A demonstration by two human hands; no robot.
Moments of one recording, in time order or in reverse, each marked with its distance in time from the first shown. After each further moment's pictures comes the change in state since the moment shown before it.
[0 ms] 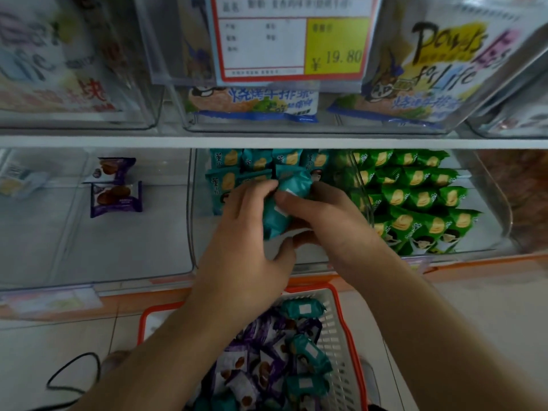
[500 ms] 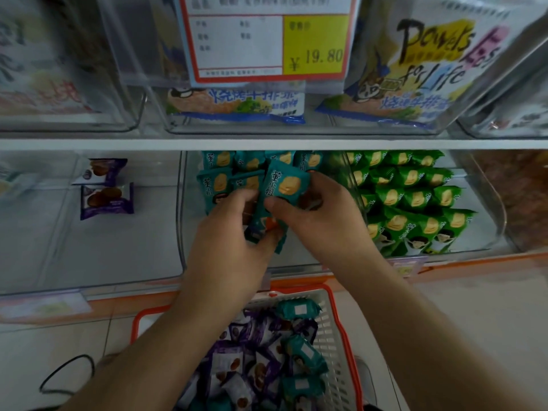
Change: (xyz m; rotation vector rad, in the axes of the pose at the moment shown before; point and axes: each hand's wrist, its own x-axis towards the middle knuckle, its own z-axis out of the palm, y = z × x) left_hand 0.009 -0.004 0.006 -0.084 0.068 -0.152; right_hand 0.005 0.008 -0.005 -0.420 0.263 -0.192
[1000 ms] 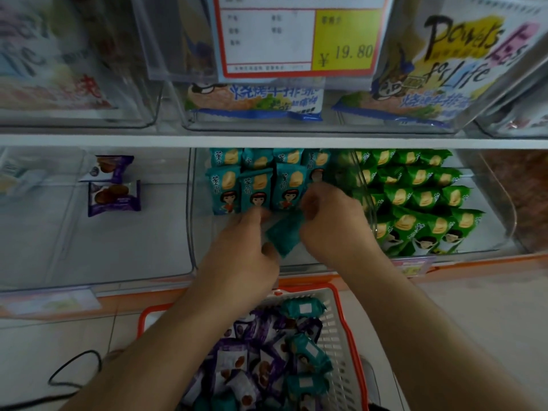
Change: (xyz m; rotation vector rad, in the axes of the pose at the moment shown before) left_hand 0.002 -0.014 0.000 0.140 -0.288 -0.109; right_hand 0.007 0.004 0.003 -0.382 -0.098 0.118
